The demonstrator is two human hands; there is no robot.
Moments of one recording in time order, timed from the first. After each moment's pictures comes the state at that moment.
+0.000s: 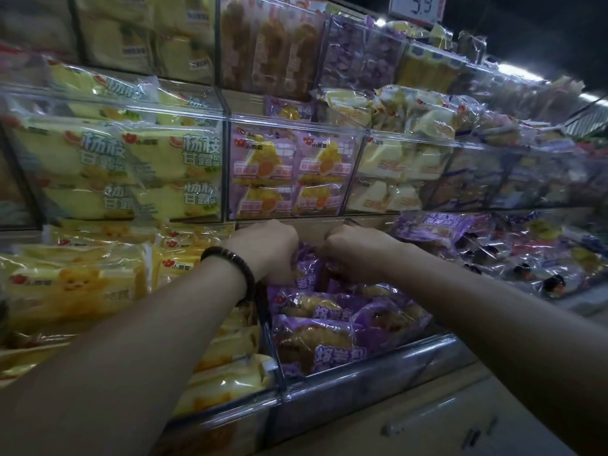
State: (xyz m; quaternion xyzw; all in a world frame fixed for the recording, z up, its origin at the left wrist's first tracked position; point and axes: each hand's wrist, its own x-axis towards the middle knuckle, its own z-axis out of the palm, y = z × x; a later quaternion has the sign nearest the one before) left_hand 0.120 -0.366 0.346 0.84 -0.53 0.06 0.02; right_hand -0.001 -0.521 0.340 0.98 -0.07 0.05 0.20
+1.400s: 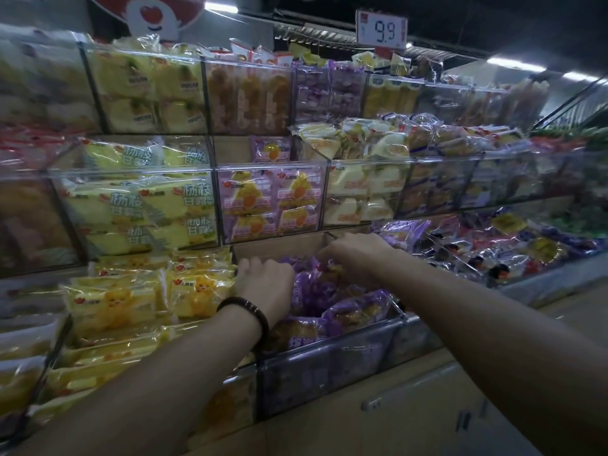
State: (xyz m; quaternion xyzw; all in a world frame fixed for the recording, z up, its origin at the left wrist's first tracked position) left_hand 0.026 -0.337 0.338 0.89 -0.43 0.16 -0.04; right_hand -0.078 -0.495 0.375 0.97 -0.16 0.05 0.15
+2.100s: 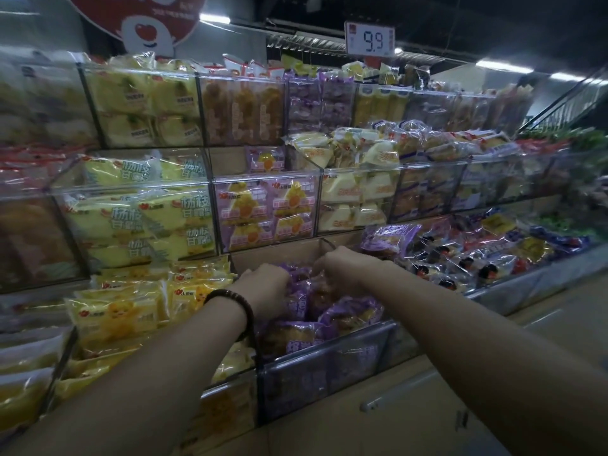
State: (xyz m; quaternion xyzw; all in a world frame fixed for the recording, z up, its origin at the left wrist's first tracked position) left_hand 0.048 -0.335 0.350 0.84 -0.53 0.04 0.00; right_hand -0.066 -0.497 0.356 0.98 -0.19 0.05 0.01
